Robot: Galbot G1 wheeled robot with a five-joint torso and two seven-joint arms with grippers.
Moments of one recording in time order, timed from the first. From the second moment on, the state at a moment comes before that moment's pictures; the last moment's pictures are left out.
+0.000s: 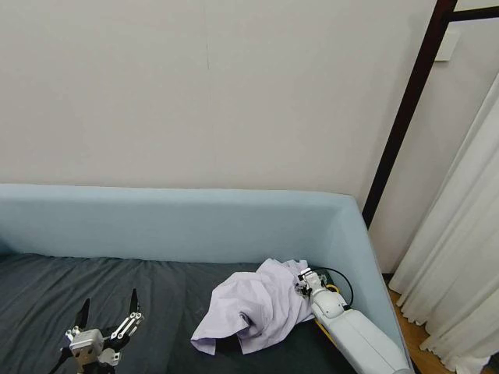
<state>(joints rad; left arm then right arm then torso) 1.76 -1.35 -0.60 -2.13 -0.22 -0.36 -0.31 -0.50 1.29 -0.17 0.78 0.27 -0.31 0.17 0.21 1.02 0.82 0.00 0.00</state>
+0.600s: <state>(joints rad) 1.76 -1.35 -0.60 -2.13 -0.22 -0.36 -0.31 -0.51 1.28 -0.19 0.80 0.24 -0.30 0.19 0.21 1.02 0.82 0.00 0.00</state>
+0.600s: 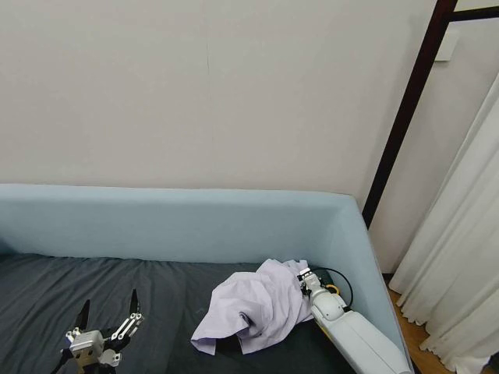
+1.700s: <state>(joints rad) 1.72 -1.32 -0.59 -2.12 -0.25 -0.37 -0.32 -0.16 0.93 -0.16 1.66 1.07 -0.18 0.21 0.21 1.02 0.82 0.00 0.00</state>
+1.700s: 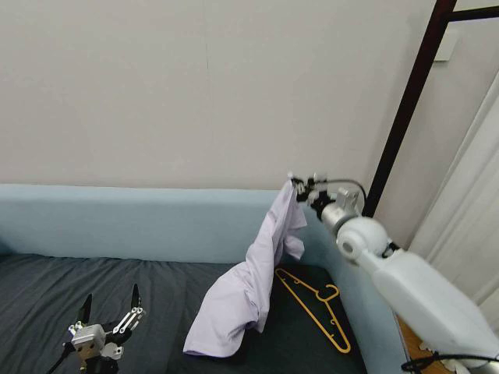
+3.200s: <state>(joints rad) 1.66 -1.31 -0.58 -2.06 -0.27 -0.38 -0.32 -1.14 0.61 -0.07 1.80 0.47 -0.23 -0.32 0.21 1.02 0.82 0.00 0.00</state>
